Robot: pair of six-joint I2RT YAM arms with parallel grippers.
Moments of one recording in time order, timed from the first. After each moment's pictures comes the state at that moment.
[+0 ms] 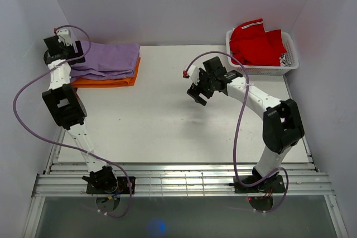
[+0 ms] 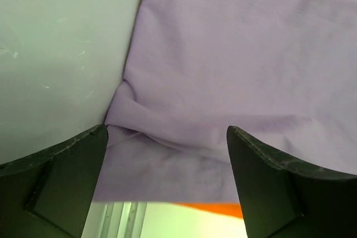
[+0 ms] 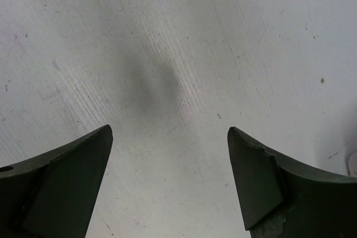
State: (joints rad) left arm 0.42 2.27 2.02 -0.30 0.15 0.17; right arm 0.55 1.74 1.37 -0.53 -0.25 -0.60
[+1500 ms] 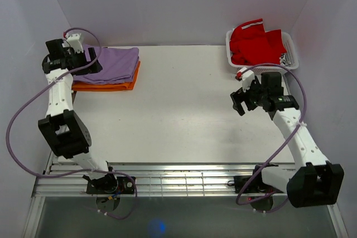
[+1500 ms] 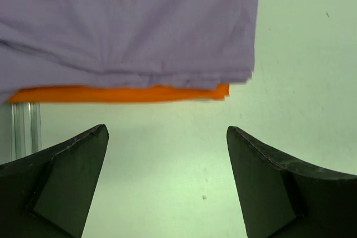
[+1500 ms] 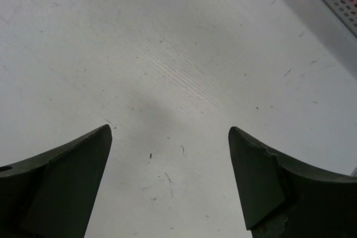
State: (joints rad) left arm 0.34 1.76 1.68 -0.63 0.41 0.13; right arm 0.16 1.18 0.99 -0.60 -0.33 -0.51
